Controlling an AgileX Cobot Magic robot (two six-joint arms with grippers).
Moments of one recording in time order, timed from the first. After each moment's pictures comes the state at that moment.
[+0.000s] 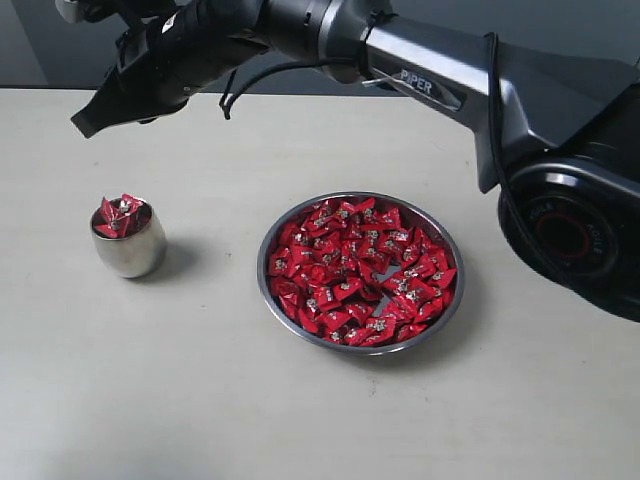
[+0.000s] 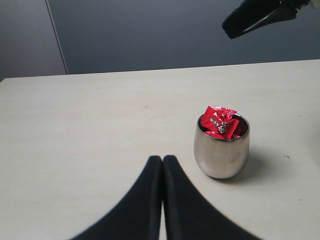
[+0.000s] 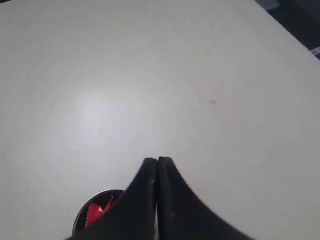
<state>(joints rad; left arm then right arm) 0.09 0.00 0.00 0.04 0.29 -0.02 0.89 2.34 -2.19 0.56 0.69 -0.63</state>
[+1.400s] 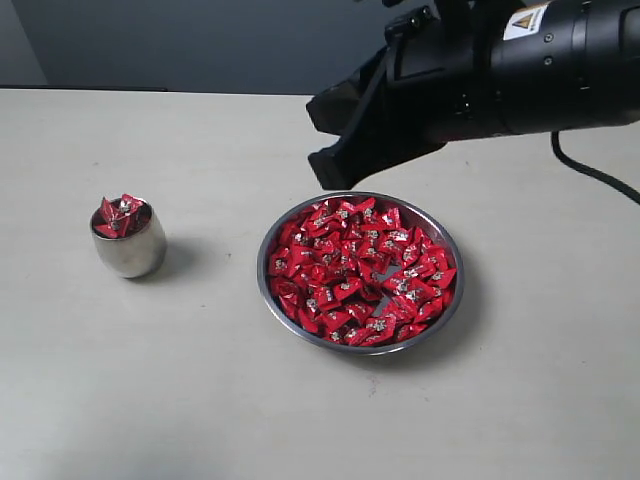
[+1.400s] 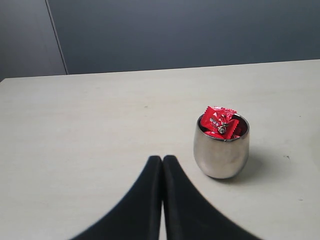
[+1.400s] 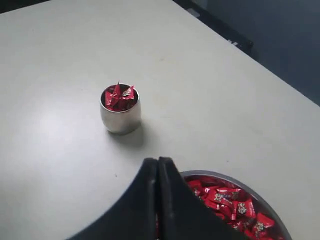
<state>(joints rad) 0.09 0.00 0.00 0.04 0.29 -0.02 0.83 1.29 -1.00 0.56 0.39 -0.67</state>
